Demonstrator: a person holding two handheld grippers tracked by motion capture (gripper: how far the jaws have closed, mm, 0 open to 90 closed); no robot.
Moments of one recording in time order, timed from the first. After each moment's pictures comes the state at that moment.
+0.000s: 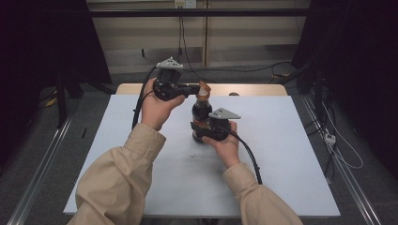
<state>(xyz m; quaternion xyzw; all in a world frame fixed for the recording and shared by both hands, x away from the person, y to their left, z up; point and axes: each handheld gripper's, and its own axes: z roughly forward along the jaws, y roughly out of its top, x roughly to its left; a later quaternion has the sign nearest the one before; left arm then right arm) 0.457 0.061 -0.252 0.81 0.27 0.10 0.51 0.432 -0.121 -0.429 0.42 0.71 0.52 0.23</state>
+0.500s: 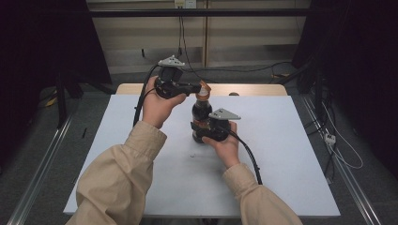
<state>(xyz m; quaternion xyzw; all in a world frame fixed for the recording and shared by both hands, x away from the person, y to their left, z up) 0.461 0.057 -0.249 0.82 0.27 0.09 0.50 0.431 -0.121 -0.430 0.42 0.71 0.52 0.23</state>
